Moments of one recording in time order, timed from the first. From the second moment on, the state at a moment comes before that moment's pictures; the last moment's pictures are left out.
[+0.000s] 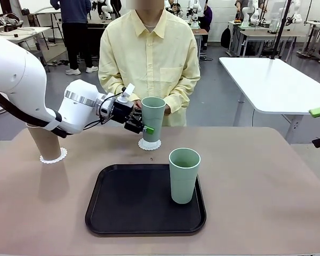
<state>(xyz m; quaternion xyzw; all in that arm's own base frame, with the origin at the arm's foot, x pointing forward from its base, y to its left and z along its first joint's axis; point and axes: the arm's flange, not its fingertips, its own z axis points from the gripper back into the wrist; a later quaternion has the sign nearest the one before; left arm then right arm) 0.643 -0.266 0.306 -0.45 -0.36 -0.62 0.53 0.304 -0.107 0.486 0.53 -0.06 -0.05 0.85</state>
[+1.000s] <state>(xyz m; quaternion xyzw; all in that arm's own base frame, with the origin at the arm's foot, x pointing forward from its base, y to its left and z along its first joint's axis) 0.663 -0.268 0.288 -0.46 -0.34 -0.64 0.51 0.304 -0.107 0.486 0.53 -0.06 -0.05 0.85</state>
